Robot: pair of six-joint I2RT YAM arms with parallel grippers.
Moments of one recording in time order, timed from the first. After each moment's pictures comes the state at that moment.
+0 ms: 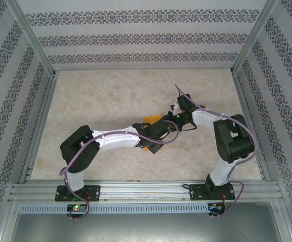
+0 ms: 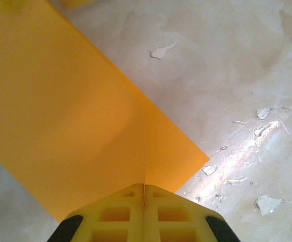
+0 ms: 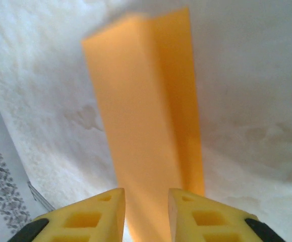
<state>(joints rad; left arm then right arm) -0.96 1.85 1.25 -0.55 -0.08 -0.21 0.28 1.73 0.98 -0.37 -0.66 0.70</state>
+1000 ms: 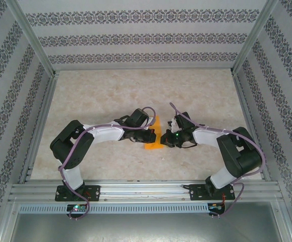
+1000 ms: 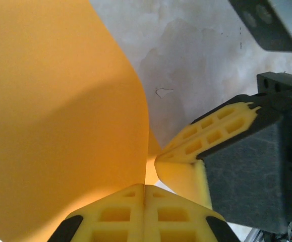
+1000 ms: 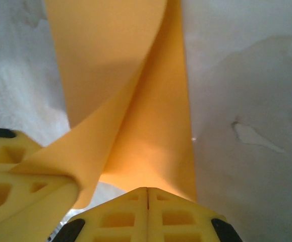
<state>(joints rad) -0.72 1.81 1.03 -0.16 0.44 -0.59 0.42 1.58 0.64 -0.17 -0.63 0.70</state>
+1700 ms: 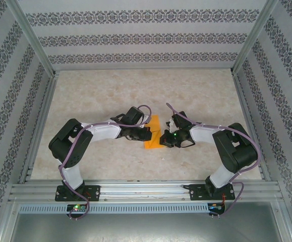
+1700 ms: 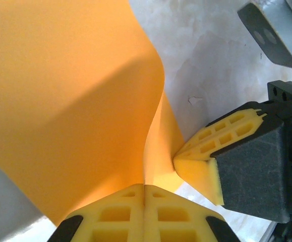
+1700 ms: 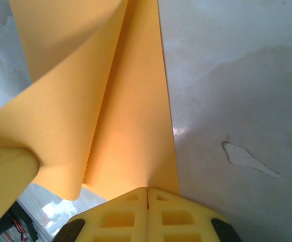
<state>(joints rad) -0.66 1.81 1.00 -0.16 0.46 -0.55 0.44 1.64 0.69 -0.21 -0.59 0.67</state>
